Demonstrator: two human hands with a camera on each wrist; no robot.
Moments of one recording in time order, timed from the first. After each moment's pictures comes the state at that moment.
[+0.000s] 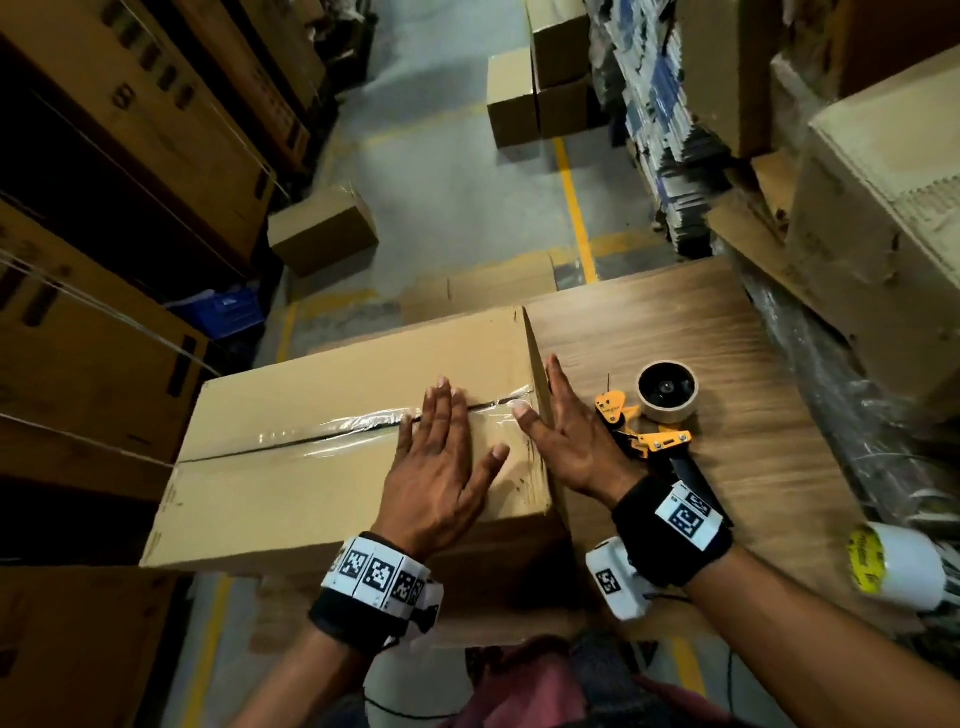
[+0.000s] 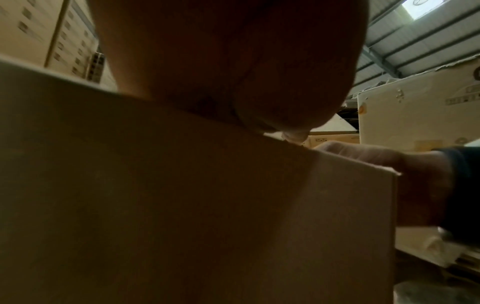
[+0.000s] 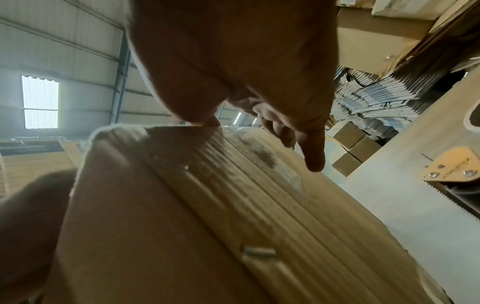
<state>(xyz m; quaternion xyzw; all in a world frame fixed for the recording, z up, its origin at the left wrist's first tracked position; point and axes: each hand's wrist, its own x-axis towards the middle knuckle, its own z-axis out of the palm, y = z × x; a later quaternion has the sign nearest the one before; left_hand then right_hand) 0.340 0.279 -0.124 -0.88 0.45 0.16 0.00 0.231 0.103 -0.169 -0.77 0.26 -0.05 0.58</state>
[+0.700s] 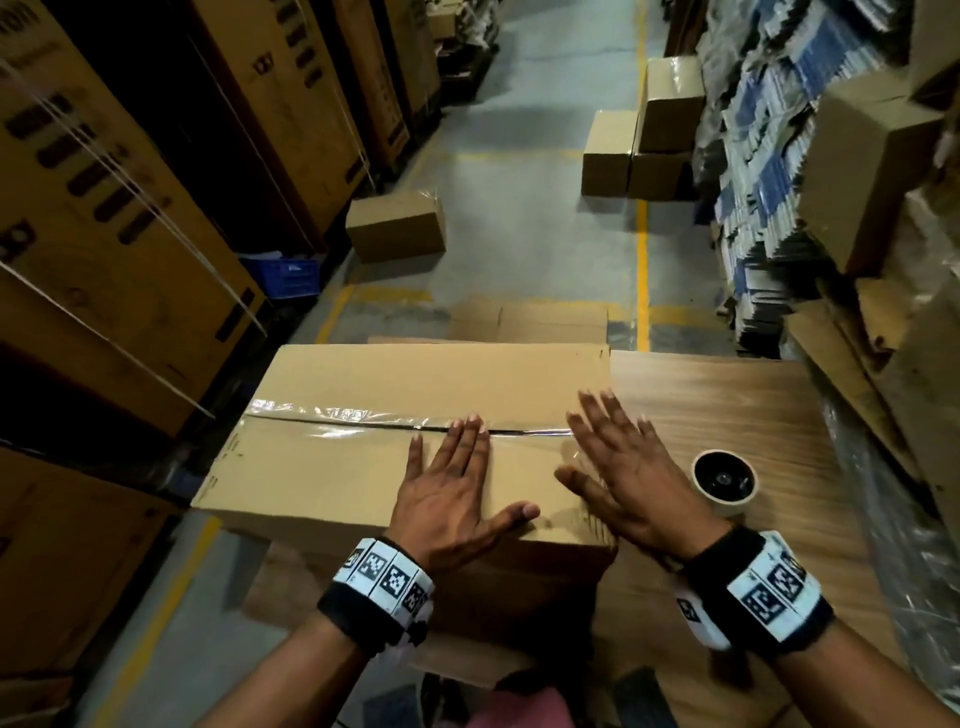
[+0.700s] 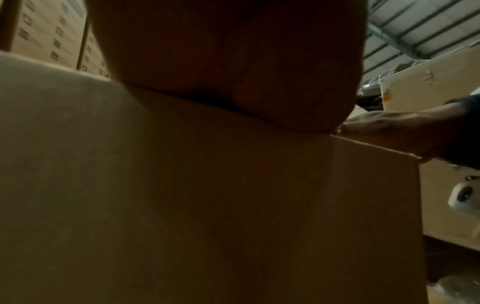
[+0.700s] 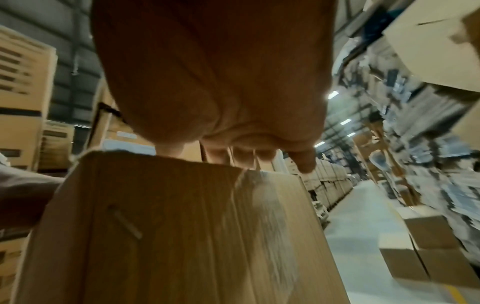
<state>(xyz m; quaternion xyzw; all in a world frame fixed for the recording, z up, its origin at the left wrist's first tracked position) 0.366 0.312 -0.124 -0.90 0.39 0.18 0.05 0.247 0.082 -0.125 -0.97 0.07 0.09 0.22</state>
